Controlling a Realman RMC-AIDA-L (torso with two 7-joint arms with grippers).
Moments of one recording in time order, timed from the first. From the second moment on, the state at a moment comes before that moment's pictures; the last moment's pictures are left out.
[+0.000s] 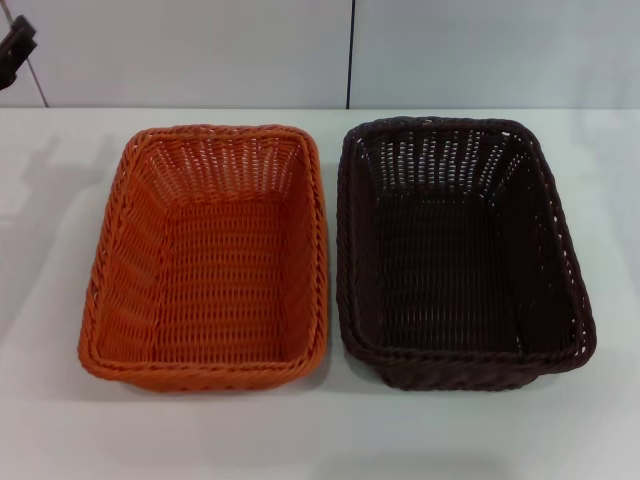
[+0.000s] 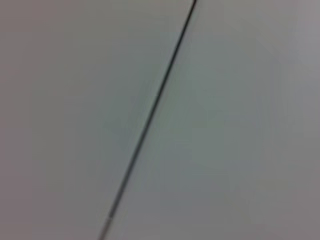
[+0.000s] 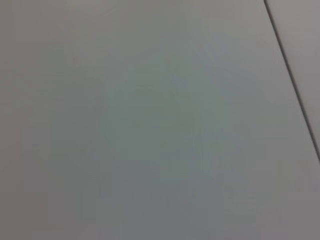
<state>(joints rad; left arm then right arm) -0.49 -1.91 1.51 0.40 0.02 0.81 -0.83 0.86 2.06 0.13 -0.08 -1.21 -1.13 0.32</state>
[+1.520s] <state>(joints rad) -0.74 -1.95 0.89 1.26 2.71 1.61 -2.73 0.72 2.05 0.15 -0.13 -1.12 -1.14 0.33</state>
